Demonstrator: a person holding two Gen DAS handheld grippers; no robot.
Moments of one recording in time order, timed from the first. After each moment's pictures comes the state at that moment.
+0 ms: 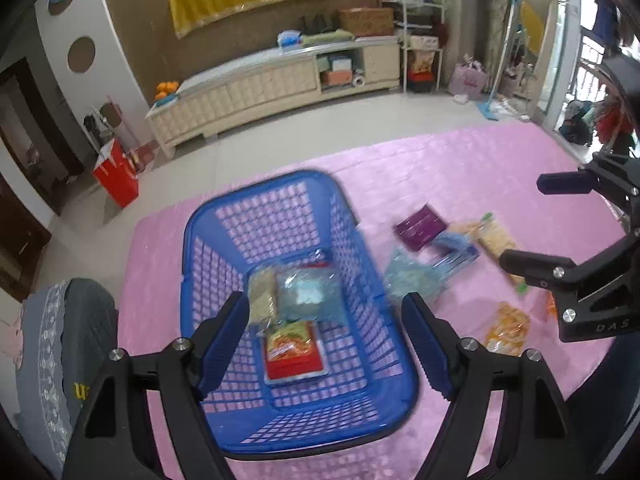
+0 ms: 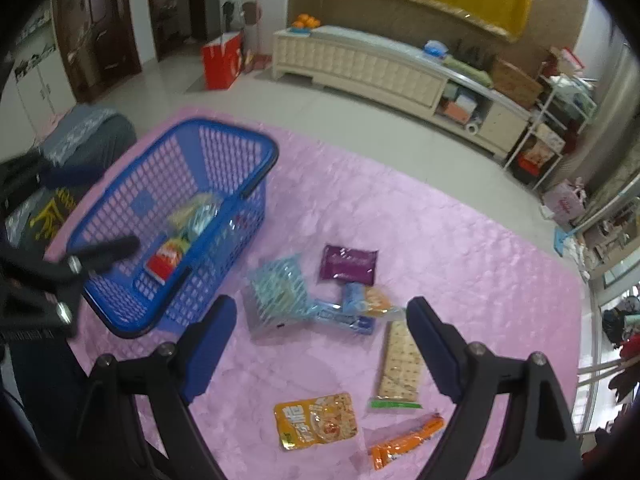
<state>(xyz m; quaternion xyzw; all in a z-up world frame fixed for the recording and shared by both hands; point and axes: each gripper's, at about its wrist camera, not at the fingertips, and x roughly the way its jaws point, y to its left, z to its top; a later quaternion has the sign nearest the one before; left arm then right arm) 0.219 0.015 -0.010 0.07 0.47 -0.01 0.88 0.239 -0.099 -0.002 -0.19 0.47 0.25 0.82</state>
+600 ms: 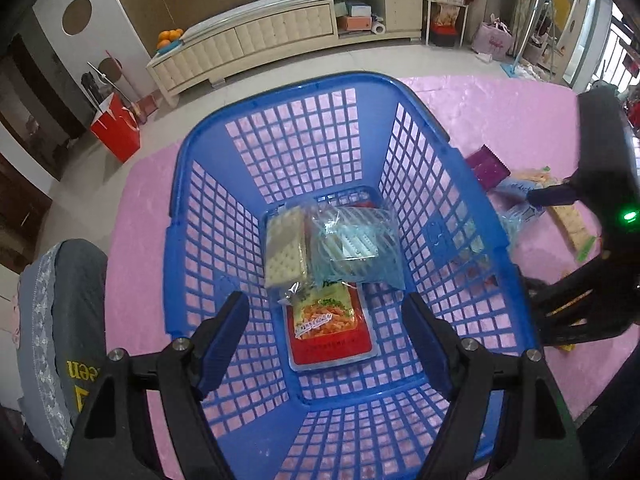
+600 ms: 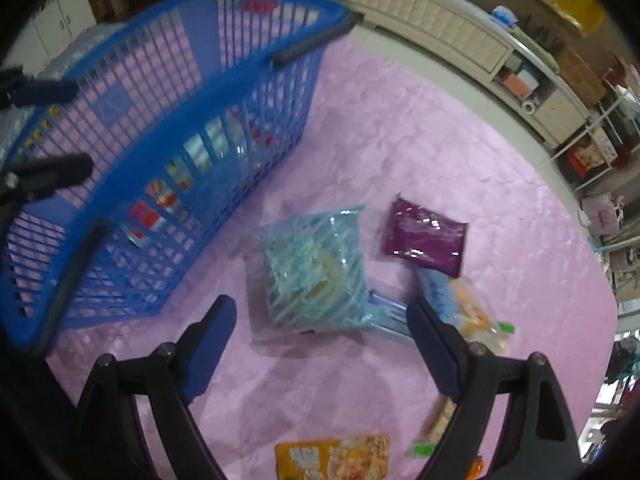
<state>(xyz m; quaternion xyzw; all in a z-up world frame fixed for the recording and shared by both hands) 0.249 0.061 -0.086 0.07 0.54 0.01 0.84 0.266 -0.046 -0.122 -0.27 0.54 0.29 0.74</state>
